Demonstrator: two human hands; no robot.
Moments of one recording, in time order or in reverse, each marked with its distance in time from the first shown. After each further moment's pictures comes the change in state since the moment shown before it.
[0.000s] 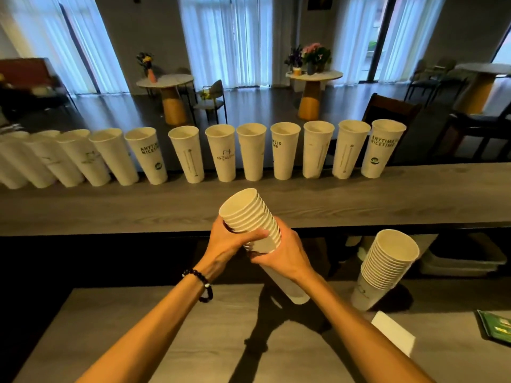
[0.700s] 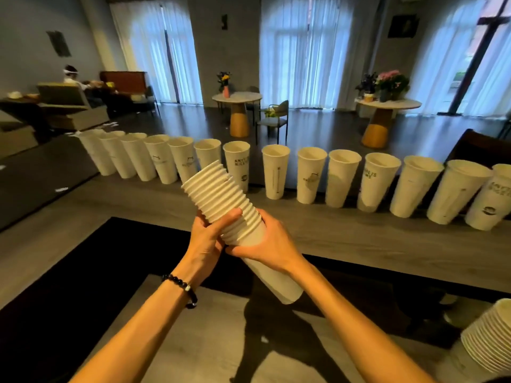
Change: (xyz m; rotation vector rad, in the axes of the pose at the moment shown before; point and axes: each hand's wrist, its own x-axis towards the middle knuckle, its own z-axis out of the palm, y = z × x) left_hand -0.022 0.033 -0.203 -0.432 0.256 0.040; right_hand 0.060 -0.154 0.138 0.085 -0.336 -0.225
